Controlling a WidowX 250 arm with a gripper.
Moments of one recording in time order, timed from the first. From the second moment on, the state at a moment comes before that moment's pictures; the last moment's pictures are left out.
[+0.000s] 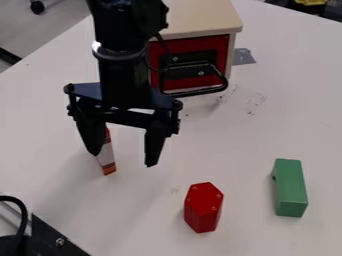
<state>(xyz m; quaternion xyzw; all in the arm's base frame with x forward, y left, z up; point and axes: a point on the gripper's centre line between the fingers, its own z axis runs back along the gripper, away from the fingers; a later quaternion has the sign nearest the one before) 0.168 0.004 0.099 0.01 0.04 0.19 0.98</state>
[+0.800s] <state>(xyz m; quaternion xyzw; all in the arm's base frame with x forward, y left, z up) 0.219 -0.022 0.044 0.08 0.06 0.09 0.99</state>
